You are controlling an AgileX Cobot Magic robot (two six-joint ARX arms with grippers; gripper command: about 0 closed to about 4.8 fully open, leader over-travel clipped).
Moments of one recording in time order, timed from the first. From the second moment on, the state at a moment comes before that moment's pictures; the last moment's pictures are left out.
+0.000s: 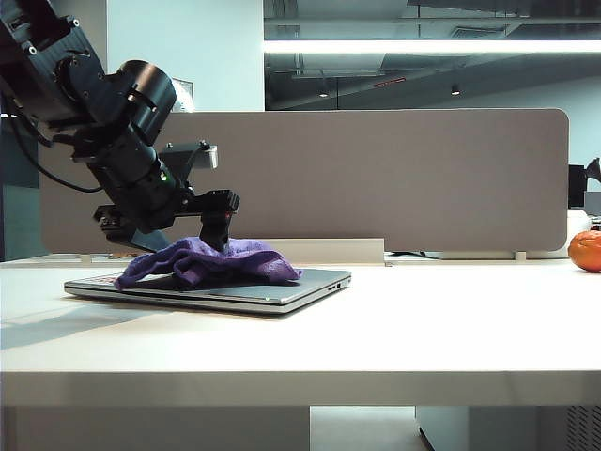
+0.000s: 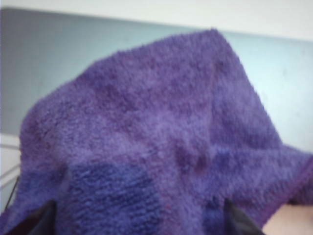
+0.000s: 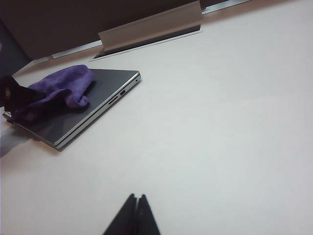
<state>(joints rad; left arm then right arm) -0.34 1.87 1.13 0.16 -0.04 -0.04 0.00 0.00 0.01 -0.16 -0.29 0.29</state>
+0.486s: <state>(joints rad) -0.34 1.69 1.13 0.04 0.00 -0.04 0.00 0.00 0.01 -0.16 -0.29 0.29</state>
